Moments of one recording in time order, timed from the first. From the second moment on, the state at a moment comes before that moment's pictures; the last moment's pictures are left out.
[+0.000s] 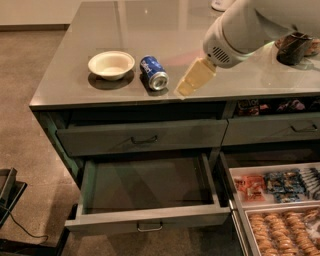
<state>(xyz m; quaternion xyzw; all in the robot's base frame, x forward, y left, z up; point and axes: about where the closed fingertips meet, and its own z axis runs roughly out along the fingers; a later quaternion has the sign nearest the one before) 0.578 -0.103 0.970 -0.46 0.81 -0.02 0.36</state>
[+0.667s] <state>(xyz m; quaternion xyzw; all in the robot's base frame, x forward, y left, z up) 0.596 -0.061 0.961 -0.43 0.81 0.01 0.39</state>
